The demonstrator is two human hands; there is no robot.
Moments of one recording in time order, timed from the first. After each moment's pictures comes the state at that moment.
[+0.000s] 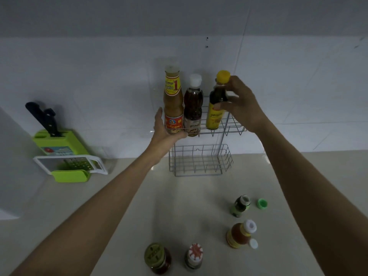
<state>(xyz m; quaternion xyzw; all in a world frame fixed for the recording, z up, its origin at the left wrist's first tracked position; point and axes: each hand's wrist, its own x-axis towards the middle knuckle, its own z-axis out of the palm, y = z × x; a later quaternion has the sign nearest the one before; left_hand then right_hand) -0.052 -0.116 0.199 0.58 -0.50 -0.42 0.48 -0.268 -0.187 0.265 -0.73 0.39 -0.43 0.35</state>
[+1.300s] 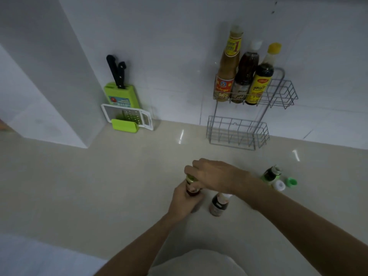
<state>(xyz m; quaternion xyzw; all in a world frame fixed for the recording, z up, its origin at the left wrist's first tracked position) -0.068 0.138 0.032 0.67 -0.37 -0.45 0.45 -0.170 0.043 0.146 -0.99 0.13 0.07 0.04</state>
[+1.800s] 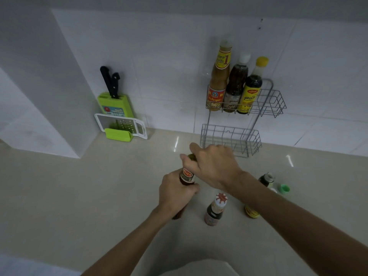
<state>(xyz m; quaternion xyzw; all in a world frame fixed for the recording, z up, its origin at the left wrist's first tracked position) -0.059 0.121 0.120 0.73 -0.45 -0.31 0.42 -0.173 0.043 0.201 -0.94 0.32 -0.14 -0.02</state>
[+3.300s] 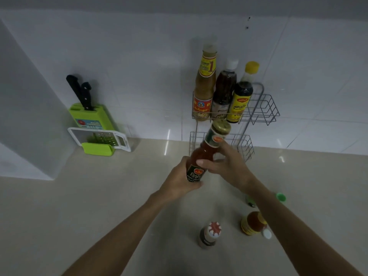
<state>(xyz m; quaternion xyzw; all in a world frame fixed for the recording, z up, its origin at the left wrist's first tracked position) -0.045 0.000 0.096 0.63 -0.56 -0.42 0.33 -0.210 -0.048 0.162 -0.73 0.42 -0.28 0.45</state>
